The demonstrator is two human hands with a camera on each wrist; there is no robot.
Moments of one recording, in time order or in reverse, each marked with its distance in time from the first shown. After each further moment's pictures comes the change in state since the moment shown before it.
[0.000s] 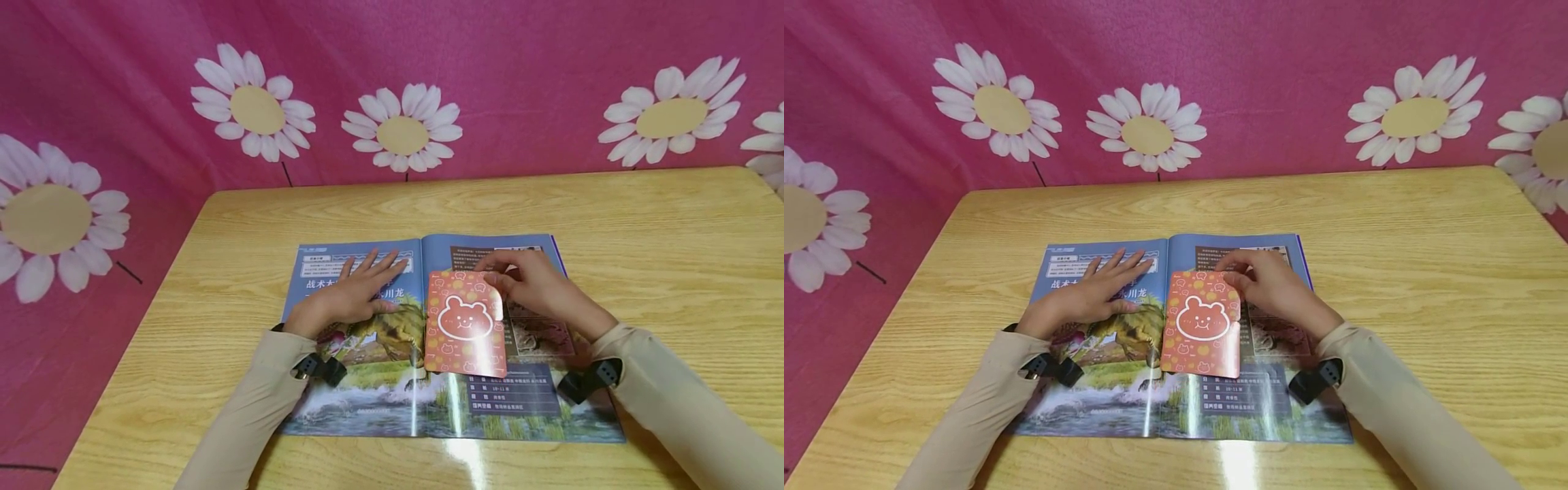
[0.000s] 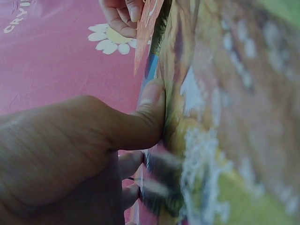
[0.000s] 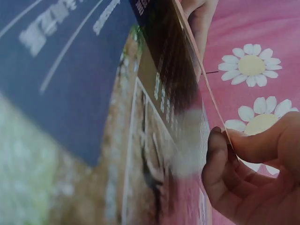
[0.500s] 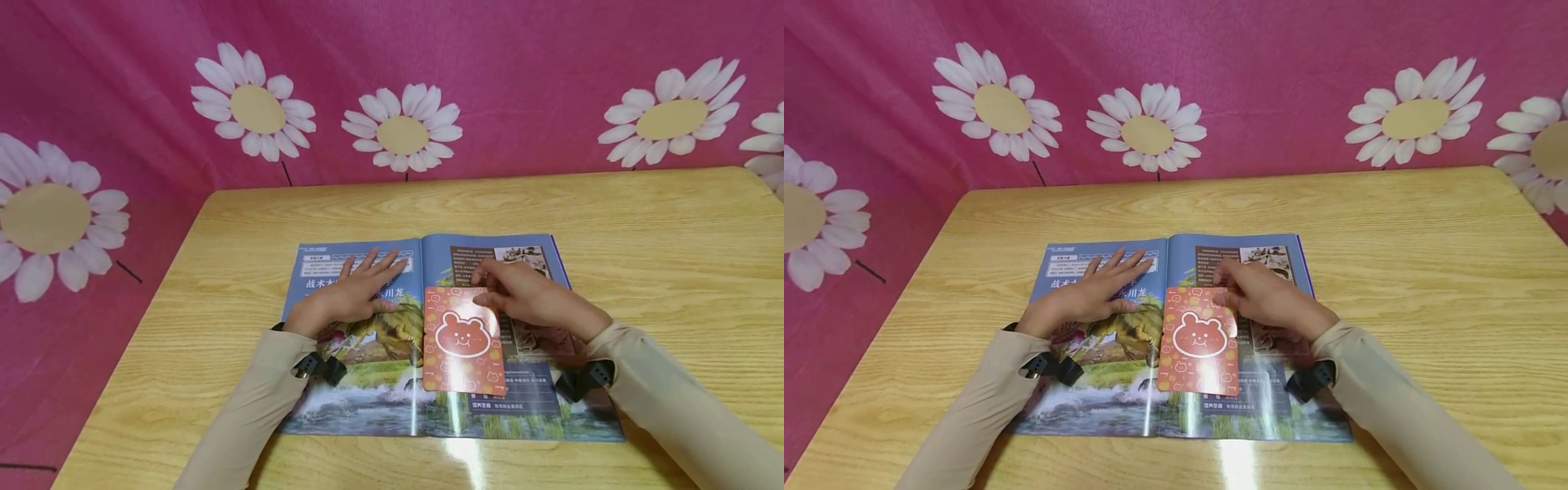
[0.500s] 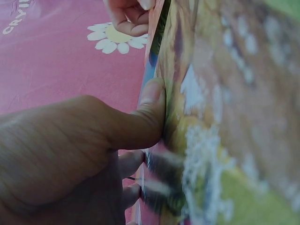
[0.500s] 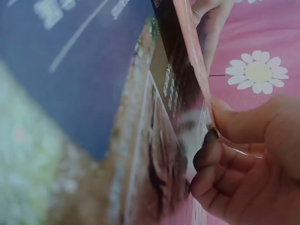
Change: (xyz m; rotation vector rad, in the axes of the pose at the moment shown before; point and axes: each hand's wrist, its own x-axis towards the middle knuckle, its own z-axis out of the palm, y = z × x) left_hand 0.000 0.003 -0.002 0.008 -0.007 -0.012; right_hand 0.001 -0.001 0.004 -0.143 -0.175 -0.104
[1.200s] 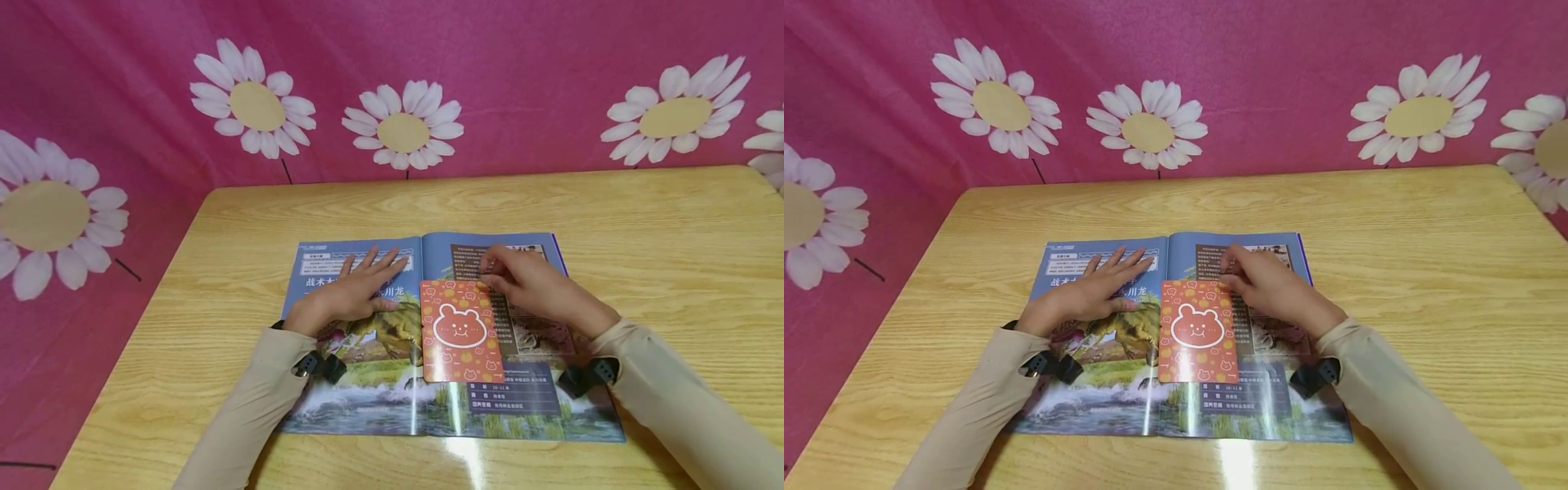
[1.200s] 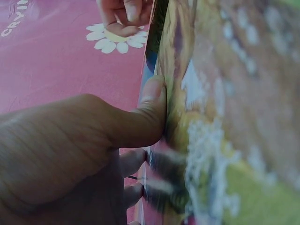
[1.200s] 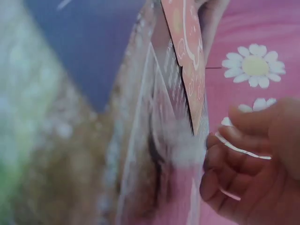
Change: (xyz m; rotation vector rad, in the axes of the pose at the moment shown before) left_hand 0.000 -0.001 0.000 -0.002 0.000 0.002; right_hand 0.001 0.004 -0.005 -0.045 0.078 0.005
